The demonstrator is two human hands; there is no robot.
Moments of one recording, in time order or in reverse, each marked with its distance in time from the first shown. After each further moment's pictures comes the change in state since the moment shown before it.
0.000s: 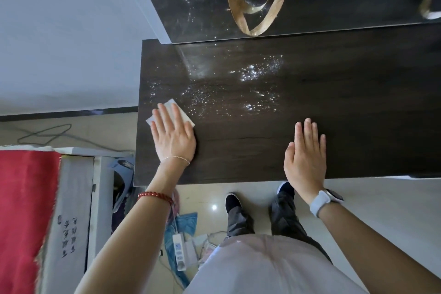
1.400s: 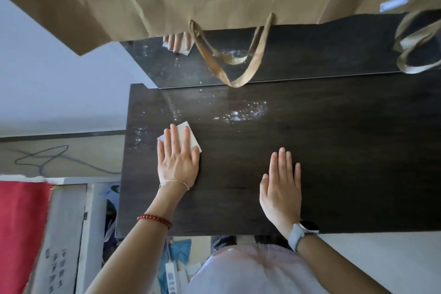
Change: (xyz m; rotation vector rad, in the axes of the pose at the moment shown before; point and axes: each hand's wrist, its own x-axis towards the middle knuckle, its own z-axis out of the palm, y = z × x) left_hand 0.041 0.058 -0.005 0.145 -0.066 0.120; right_hand 0.046 -0.014 -0.008 -0.046 -0.095 -0.035
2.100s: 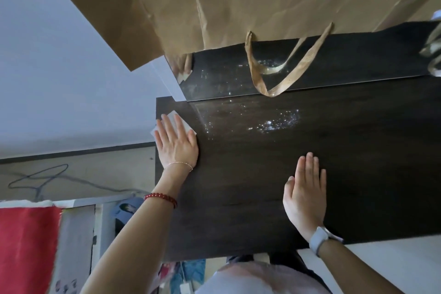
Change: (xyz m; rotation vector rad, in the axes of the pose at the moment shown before) left_hand 0.081 -0.071 -0.021 -0.120 0.069 -0.099; right_hand 0.006 -0.055 0.018 -0.013 0.151 0.160
